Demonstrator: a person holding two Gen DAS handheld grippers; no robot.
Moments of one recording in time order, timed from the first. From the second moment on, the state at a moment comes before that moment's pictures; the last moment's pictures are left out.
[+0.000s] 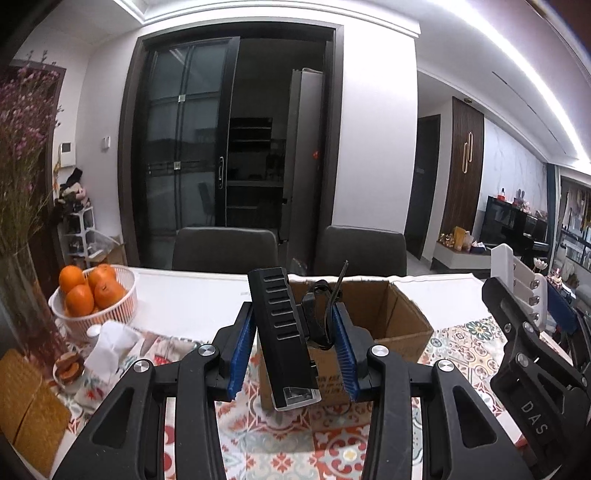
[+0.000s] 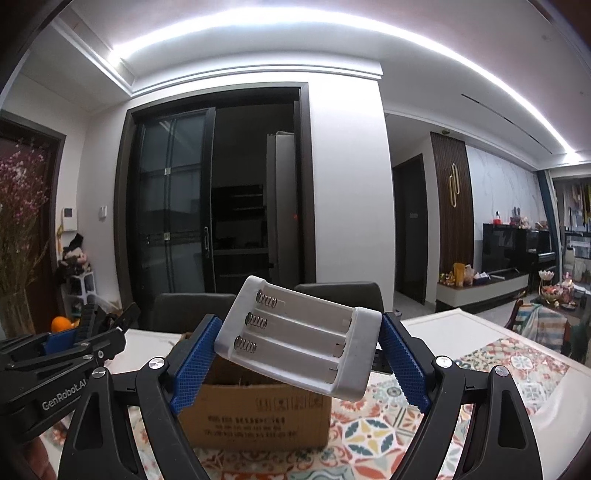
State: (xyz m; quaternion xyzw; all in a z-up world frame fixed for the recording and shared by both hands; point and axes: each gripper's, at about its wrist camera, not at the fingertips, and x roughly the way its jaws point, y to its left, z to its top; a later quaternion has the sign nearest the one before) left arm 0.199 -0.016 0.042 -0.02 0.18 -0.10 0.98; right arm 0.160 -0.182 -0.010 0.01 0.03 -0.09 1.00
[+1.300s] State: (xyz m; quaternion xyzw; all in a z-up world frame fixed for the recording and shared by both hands) left arm 0.365 -0.071 0.010 0.02 0.35 -0.13 0.93; right arm 0.354 -0.235 -0.036 0.10 0.28 0.03 0.95
